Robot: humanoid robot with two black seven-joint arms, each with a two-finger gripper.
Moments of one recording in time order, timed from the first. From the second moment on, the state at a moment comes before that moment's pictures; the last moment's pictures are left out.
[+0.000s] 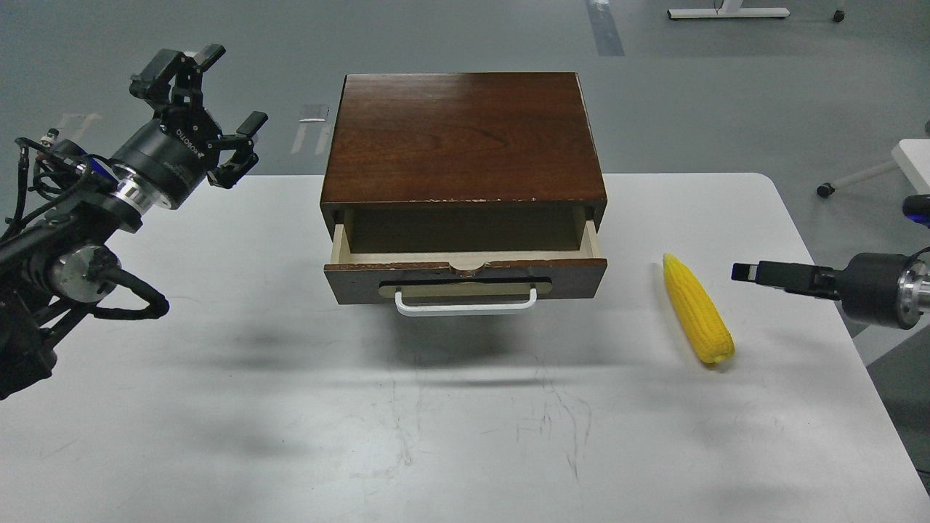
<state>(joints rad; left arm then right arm) -0.77 0.64 -0.54 -0.98 0.15 -0.32 -0.49 0.75 -0.95 0.35 1.06 -1.45 0.46 0.49</state>
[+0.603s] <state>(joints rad) -0.77 0.65 -0.54 -0.99 0.15 -0.34 -0.49 0.96 -0.71 -0.02 0.84 -1.49 0.40 0.49</state>
